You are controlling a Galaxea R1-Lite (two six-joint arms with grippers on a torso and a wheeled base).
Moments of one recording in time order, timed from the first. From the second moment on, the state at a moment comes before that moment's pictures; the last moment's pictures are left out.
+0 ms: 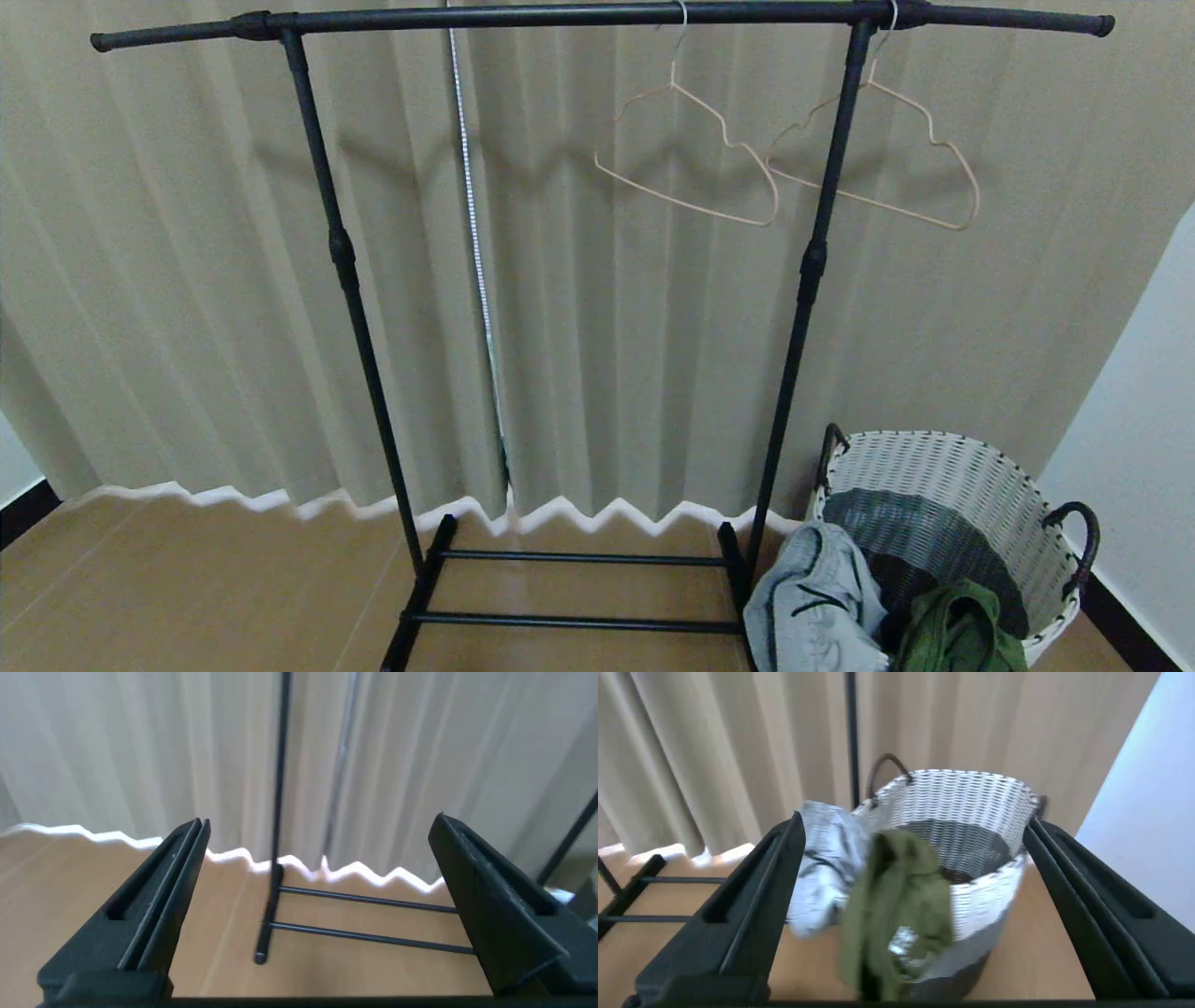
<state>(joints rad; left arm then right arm) 0.01 0.00 0.00 -0.01 0.09 -0.04 0.01 0.00 -0.03 0.07 -0.09 0.01</state>
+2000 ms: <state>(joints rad) 0.01 0.00 0.00 -0.01 0.09 -0.05 0.05 0.44 -0.24 0.20 -0.12 -0.50</state>
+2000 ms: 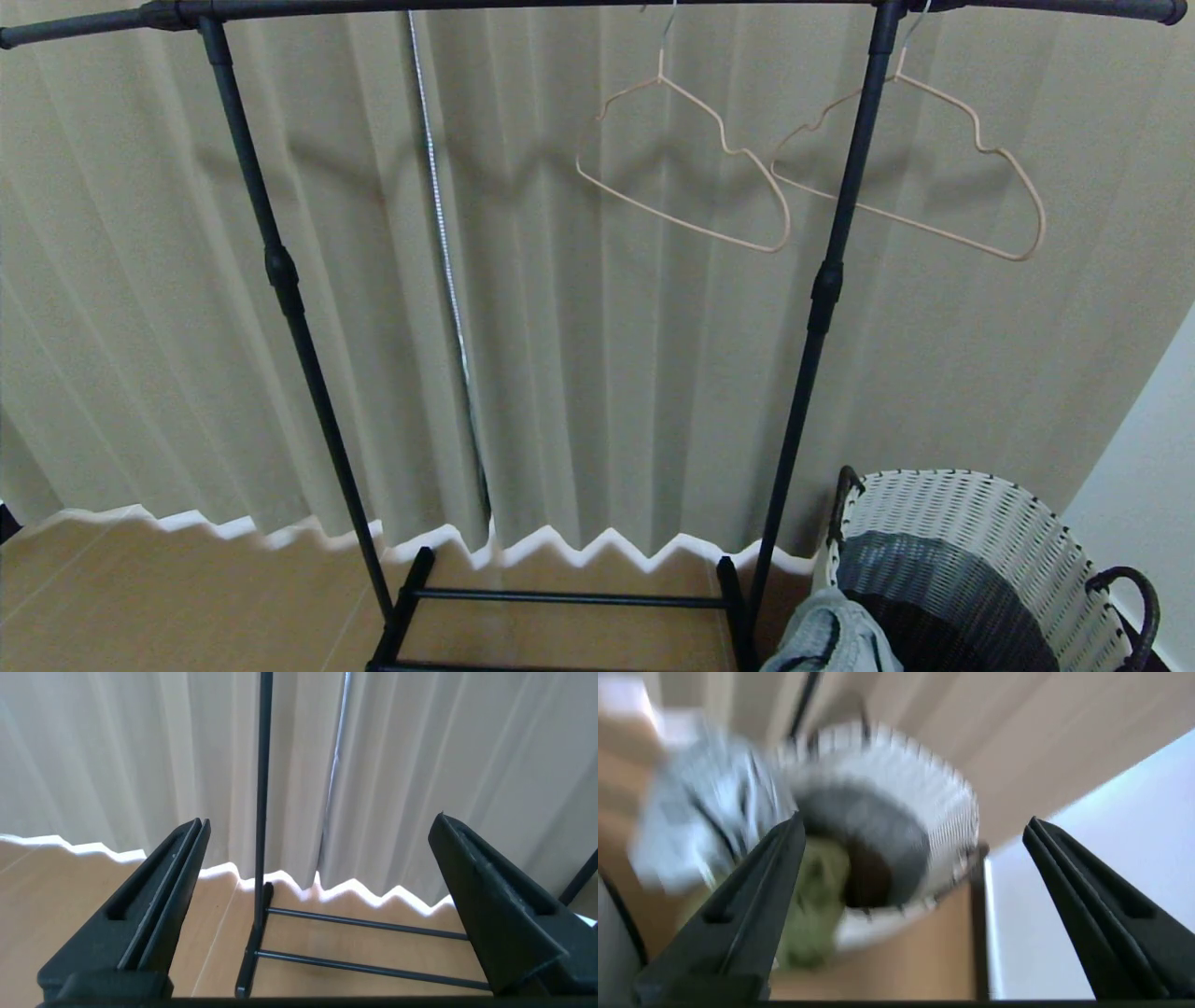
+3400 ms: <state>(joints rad) 0.01 0.00 0.00 -0.01 0.09 -0.05 0.09 1.61 -0.06 -0.59 -0.21 -0.70</state>
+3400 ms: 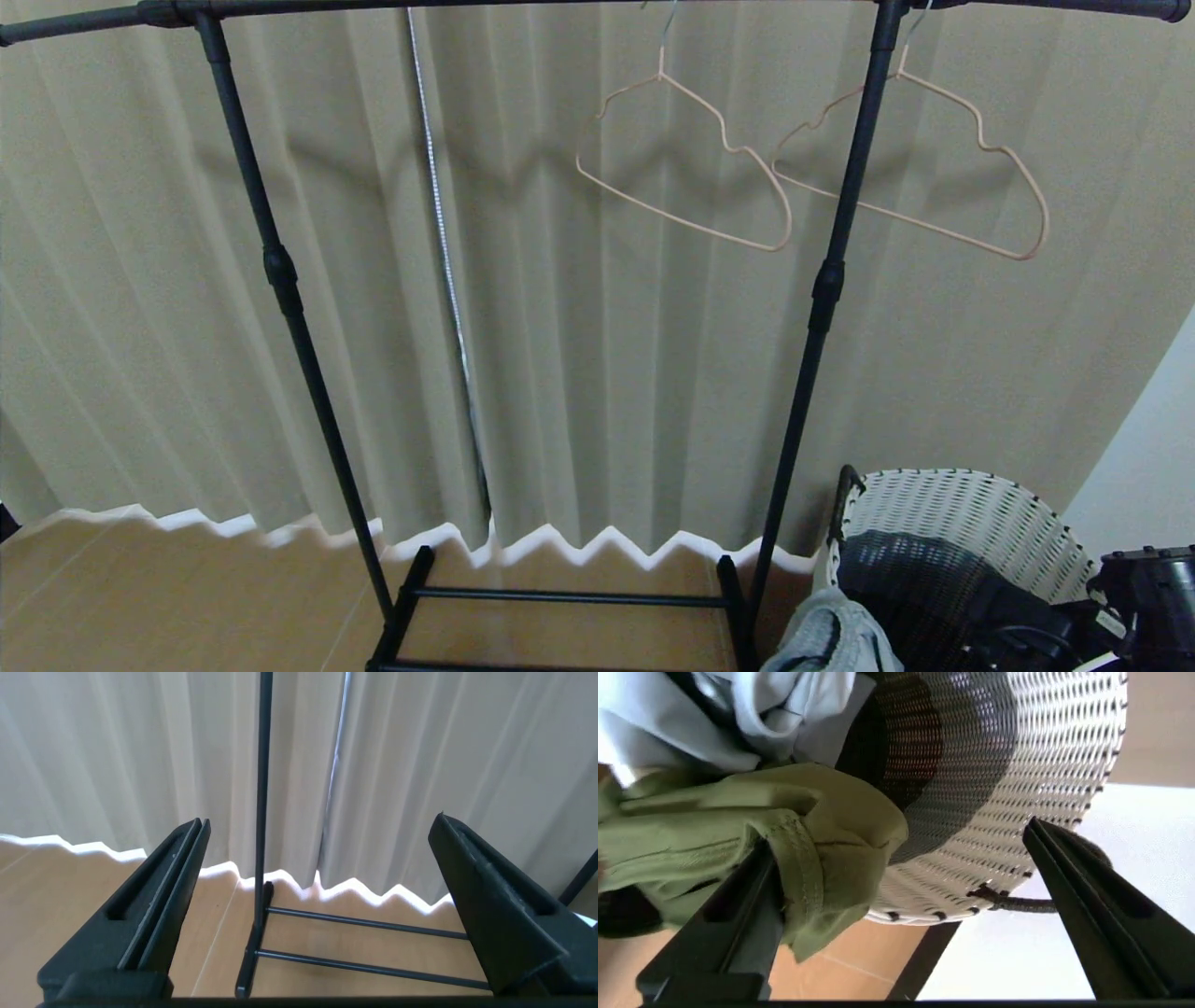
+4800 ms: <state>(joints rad) 0.01 0.00 0.00 -0.01 0.08 -0.03 0.07 1.09 -0.05 -0.67 -0.20 -0.61</state>
